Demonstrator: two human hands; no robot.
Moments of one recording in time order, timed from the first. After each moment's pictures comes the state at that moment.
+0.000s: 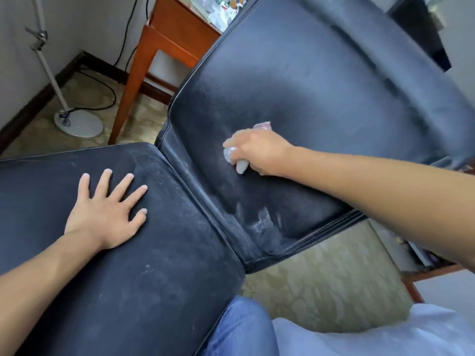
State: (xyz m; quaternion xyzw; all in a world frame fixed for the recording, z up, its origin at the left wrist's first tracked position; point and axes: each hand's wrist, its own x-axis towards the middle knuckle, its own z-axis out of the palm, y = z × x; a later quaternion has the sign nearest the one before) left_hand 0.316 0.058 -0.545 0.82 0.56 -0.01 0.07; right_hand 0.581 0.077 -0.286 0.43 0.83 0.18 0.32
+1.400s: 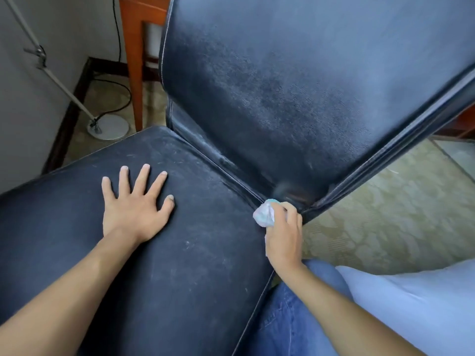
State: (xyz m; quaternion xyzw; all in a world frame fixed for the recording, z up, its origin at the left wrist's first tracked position) left_hand 0.311 0.037 -0.549 0.81 0.58 -0.02 0.05; right_hand 0.581 -0.132 -0.541 0.87 0.46 0.01 -0.15
